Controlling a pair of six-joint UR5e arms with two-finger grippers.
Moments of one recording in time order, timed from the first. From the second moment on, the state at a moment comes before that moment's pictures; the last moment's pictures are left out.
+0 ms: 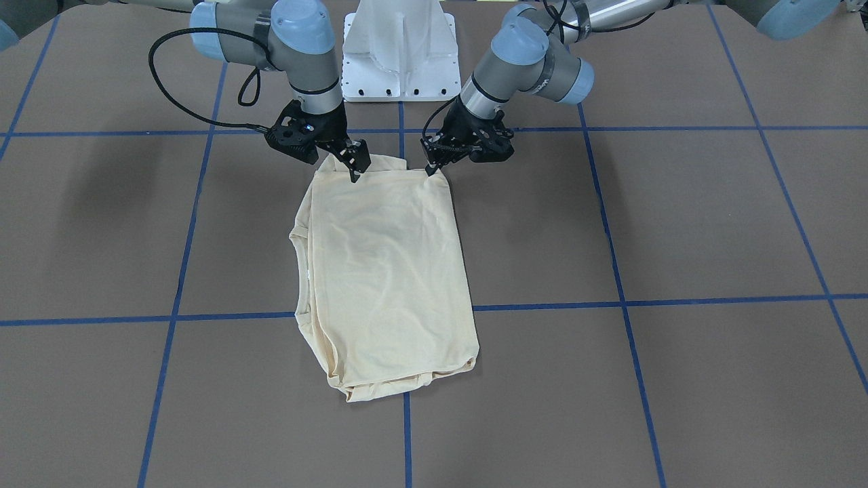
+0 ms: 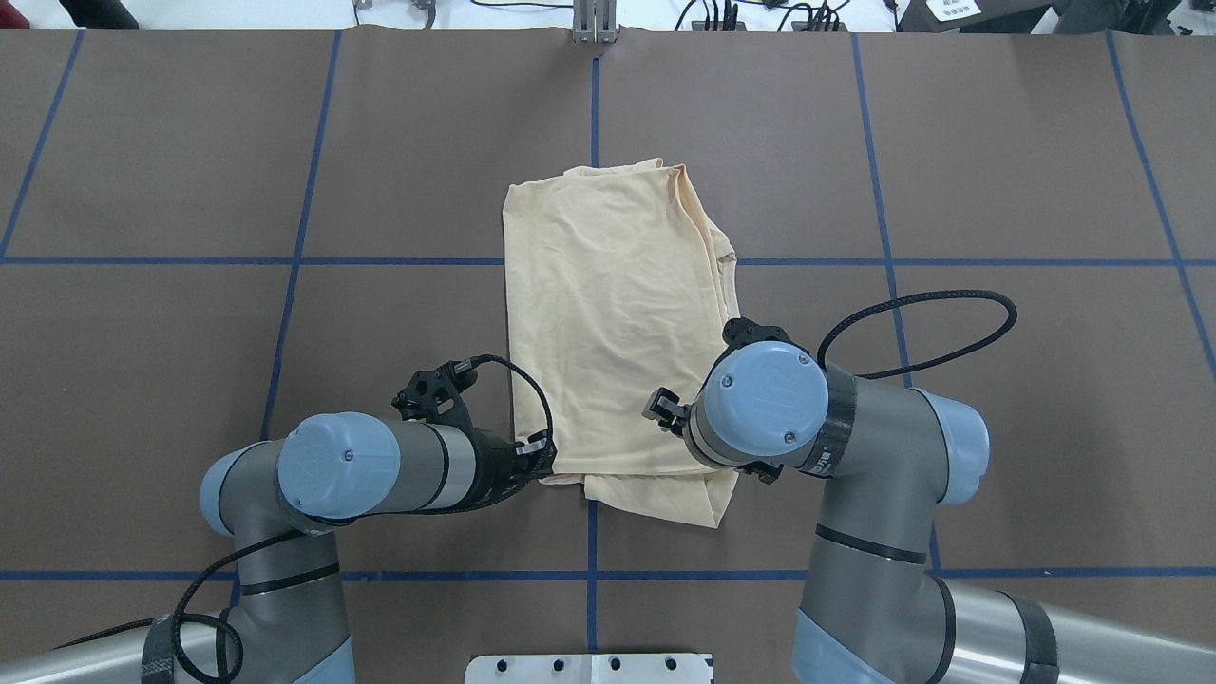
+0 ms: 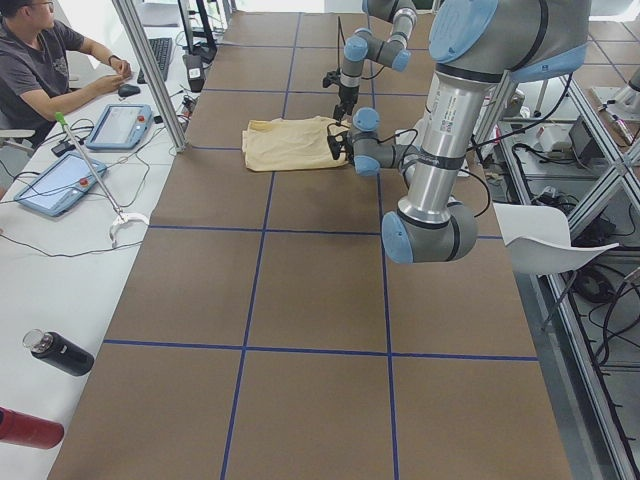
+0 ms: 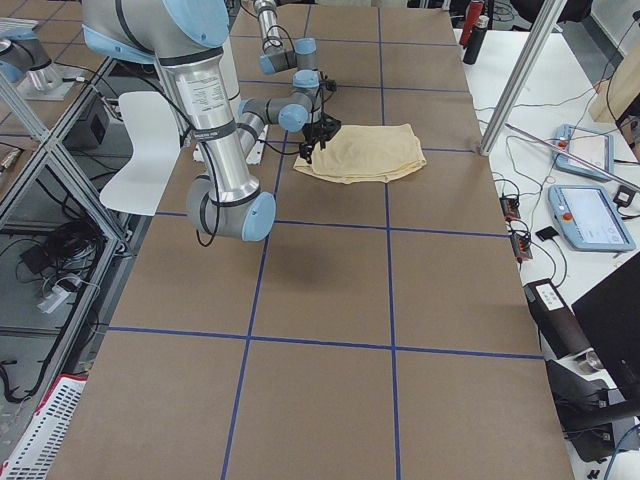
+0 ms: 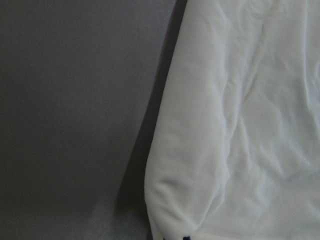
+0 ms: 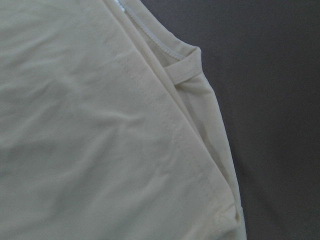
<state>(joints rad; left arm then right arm) -0.31 -2.01 -1.68 -2.27 -1.70 -1.83 0.35 -1.09 1.86 -1.59 1.71 1.85</state>
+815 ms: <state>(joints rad) -0.31 -2.01 -1.68 -2.27 -1.70 -1.82 0.31 -1.11 1.84 -1.59 1.70 1.86</state>
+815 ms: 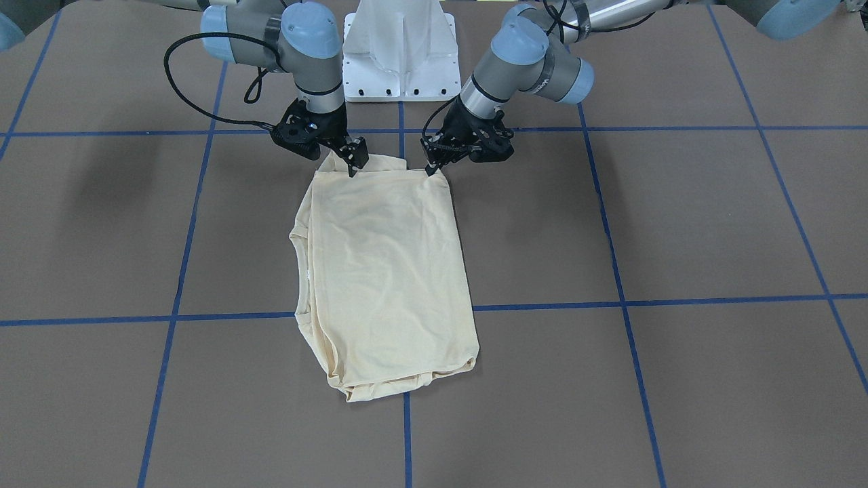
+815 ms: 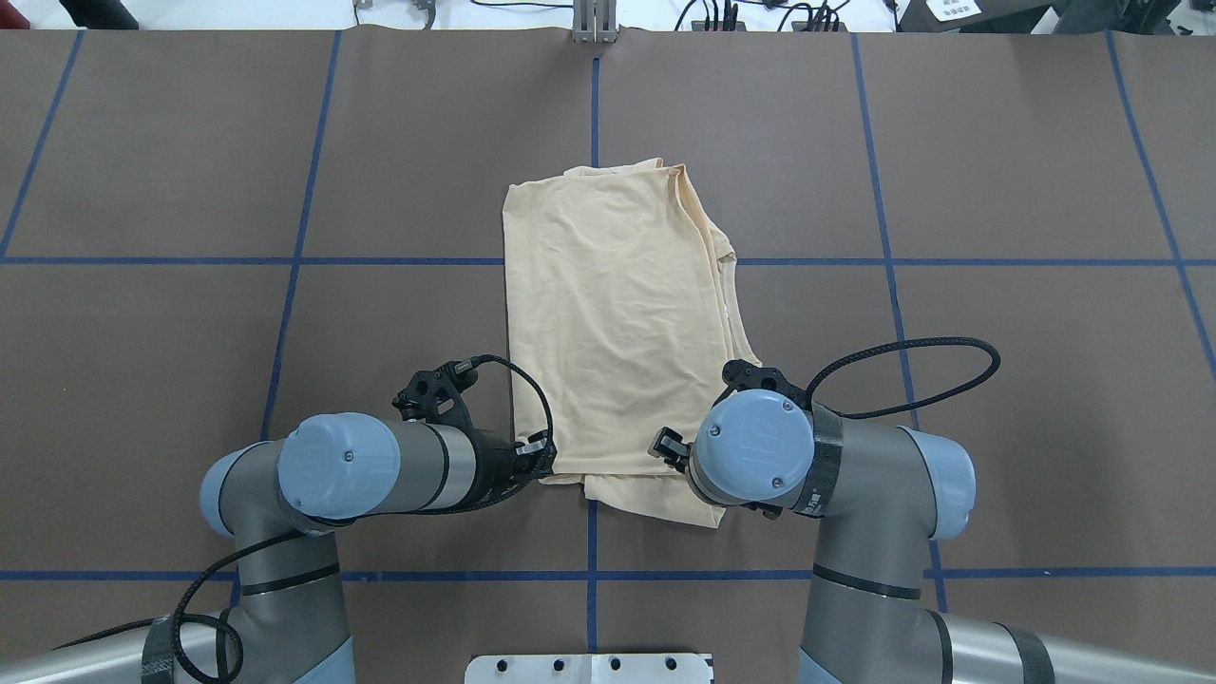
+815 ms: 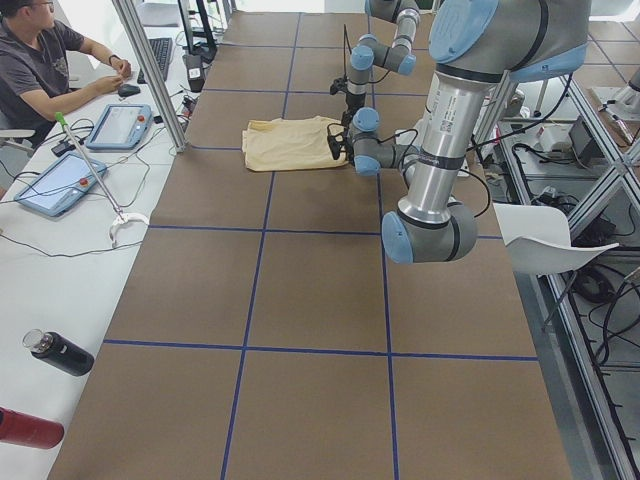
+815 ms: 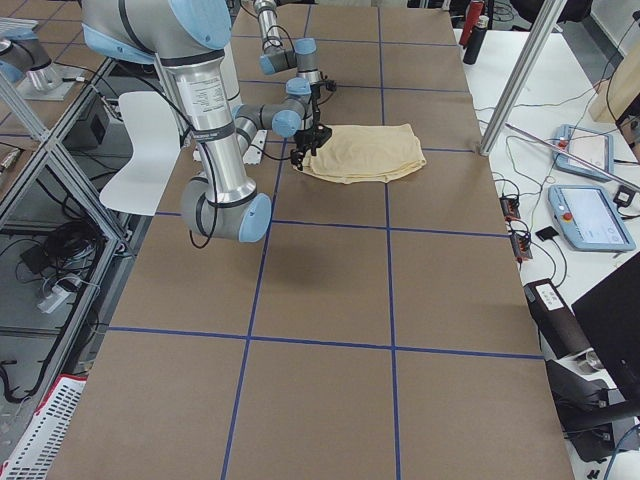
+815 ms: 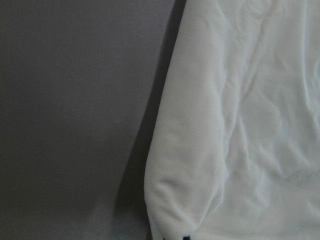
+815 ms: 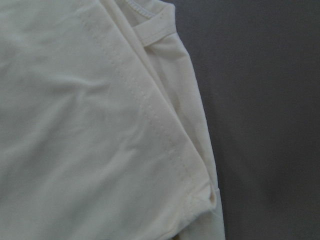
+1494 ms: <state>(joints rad) -0.31 -2.01 -1.68 -2.27 -1.70 -1.82 0.33 -1.10 1.84 -1.59 1.70 1.86</state>
